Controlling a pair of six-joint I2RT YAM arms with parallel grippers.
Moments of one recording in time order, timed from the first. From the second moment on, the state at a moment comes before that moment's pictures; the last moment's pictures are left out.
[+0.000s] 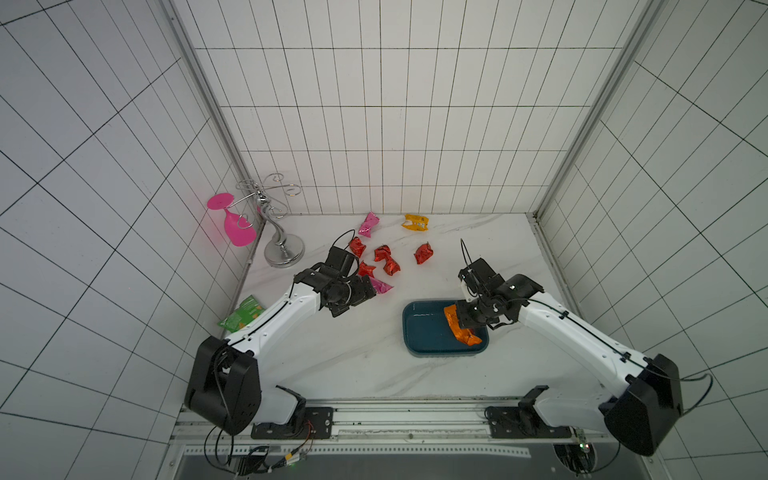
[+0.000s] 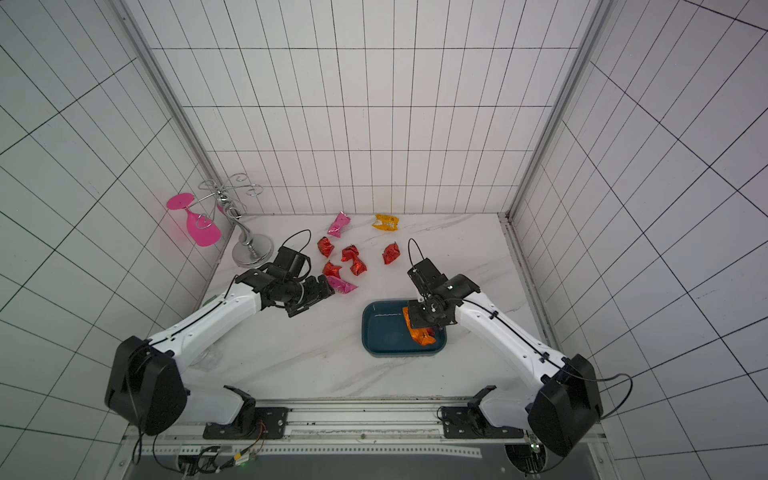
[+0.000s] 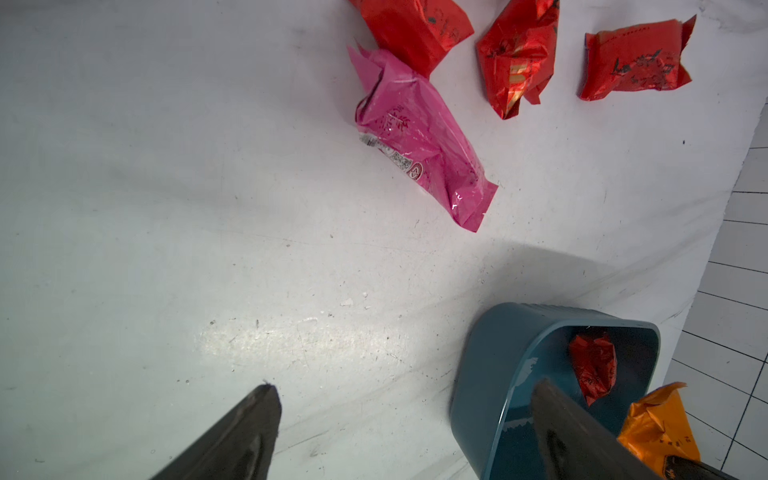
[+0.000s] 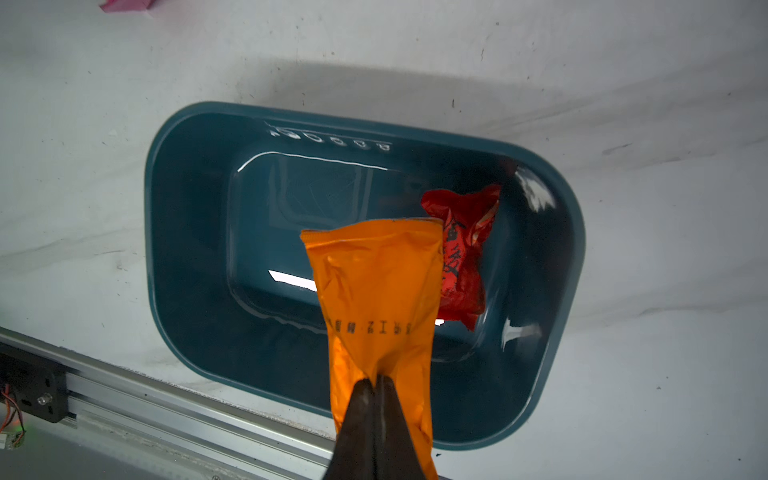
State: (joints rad) left arm -0.42 1.40 1.03 -0.72 0.20 -0.82; right arm 0.71 1.28 1.05 -1.01 -0.06 0.42
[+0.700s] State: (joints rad) left arm -0.44 1.37 1.01 -0.72 0.15 -0.84; right arm 0.71 1.35 1.08 -0.89 0.06 0.43
